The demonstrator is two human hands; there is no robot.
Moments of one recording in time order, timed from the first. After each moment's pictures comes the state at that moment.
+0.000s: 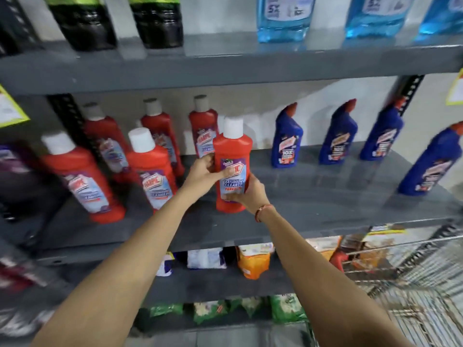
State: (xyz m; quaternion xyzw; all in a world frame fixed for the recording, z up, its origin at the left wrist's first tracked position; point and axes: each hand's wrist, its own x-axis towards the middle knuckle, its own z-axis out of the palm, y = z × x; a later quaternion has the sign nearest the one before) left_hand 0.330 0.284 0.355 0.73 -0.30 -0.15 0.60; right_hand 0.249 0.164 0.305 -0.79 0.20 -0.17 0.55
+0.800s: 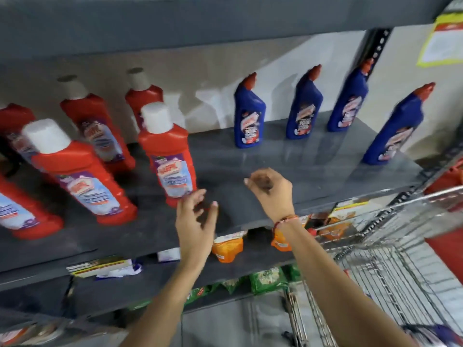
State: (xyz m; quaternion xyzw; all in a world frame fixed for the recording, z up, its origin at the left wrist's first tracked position) left_hand 0.220 0.259 0.268 0.75 -0.22 0.04 0.63; right_hand 0.163 0.094 0.288 -0.77 0.26 -0.33 0.49
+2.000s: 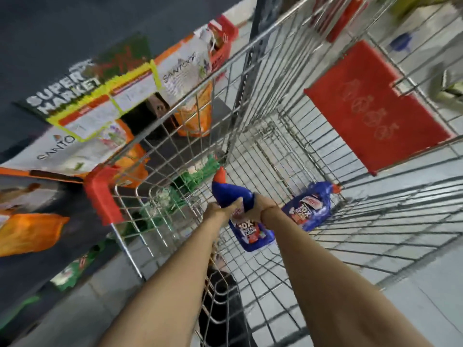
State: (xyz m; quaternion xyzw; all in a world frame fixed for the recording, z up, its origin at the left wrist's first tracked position) left_hand -0.047 -0.029 -0.099 0.76 -0.07 -0.59 0.24; right_hand -0.156 -0.100 -0.072 -0.60 0.61 0.27 0.44
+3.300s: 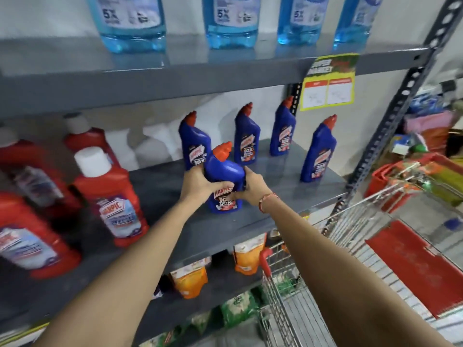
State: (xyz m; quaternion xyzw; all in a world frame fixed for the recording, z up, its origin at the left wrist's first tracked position) left_hand 0.241 0.104 0.355 0.79 -0.35 -0.12 0.49; right_hand 0.140 -0.018 0.329 -0.86 0.29 -0.16 0.38
